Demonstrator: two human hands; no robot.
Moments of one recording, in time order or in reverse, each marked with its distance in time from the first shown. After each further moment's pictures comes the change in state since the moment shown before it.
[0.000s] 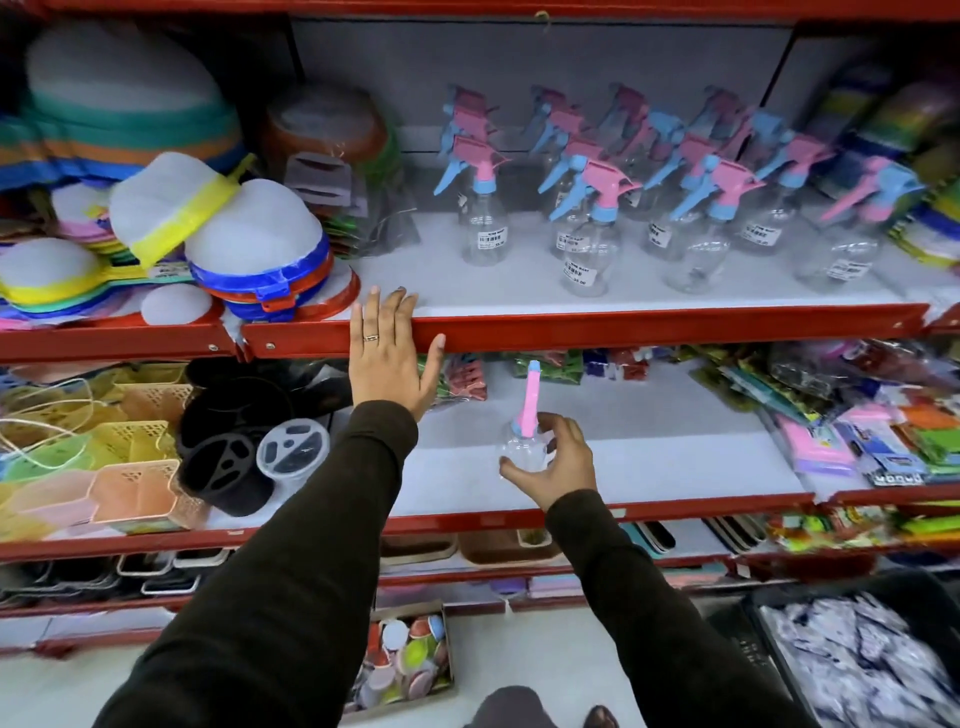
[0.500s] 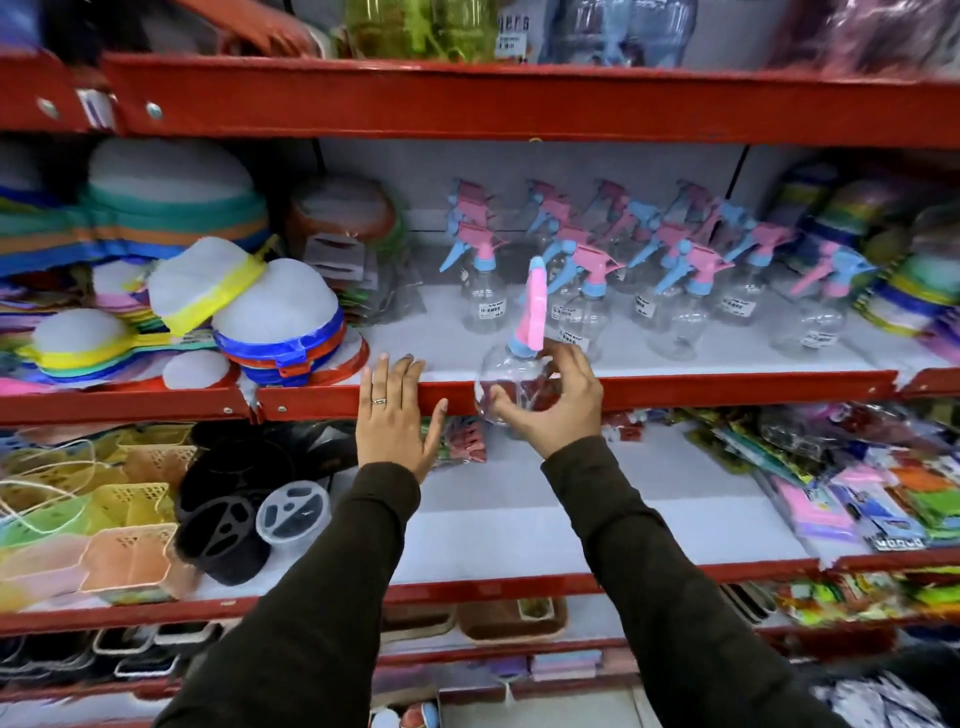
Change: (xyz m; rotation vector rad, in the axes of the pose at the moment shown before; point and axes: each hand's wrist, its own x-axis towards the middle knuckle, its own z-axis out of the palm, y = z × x) left_hand -0.001 -0.002 -0.003 0.013 -0.030 0.008; right_hand 0.062 -0.133 -0.057 0.119 0.302 -0.462
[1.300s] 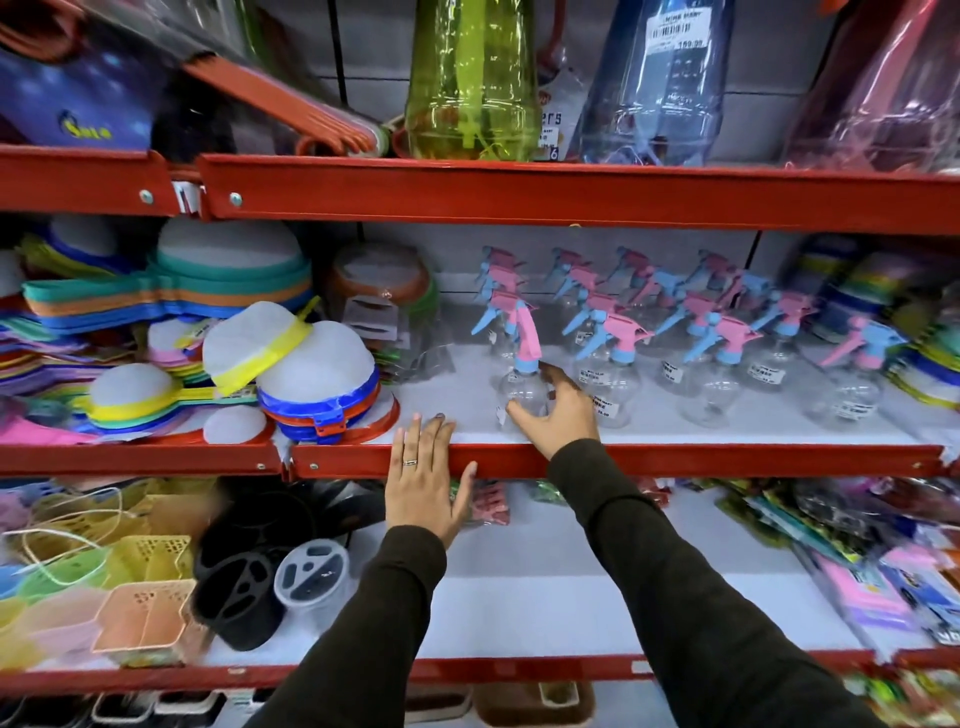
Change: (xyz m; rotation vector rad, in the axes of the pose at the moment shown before) left_hand 0.003 -0.003 0.003 -0.015 -0.047 -0.003; right_hand 0.067 0.014 0.048 -0.147 -0.185 0.206
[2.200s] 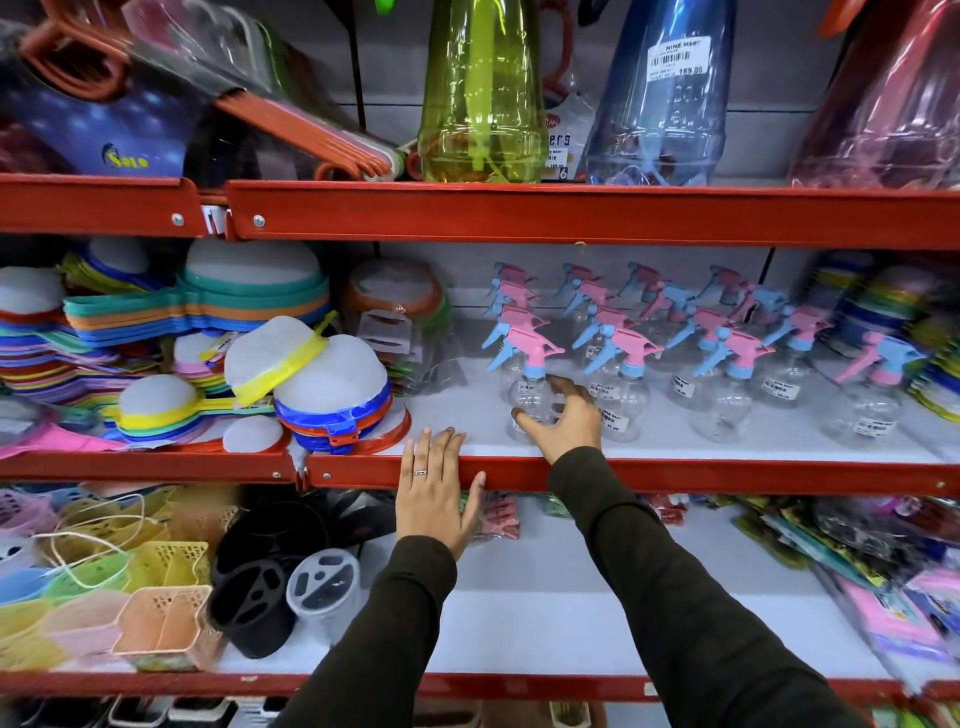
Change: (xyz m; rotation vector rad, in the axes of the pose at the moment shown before) left_hand 0.000 0.007 -0.010 0.017 -0.052 -0.035; right_hand 0.006 -0.005 0.006 0.087 0.056 0.071
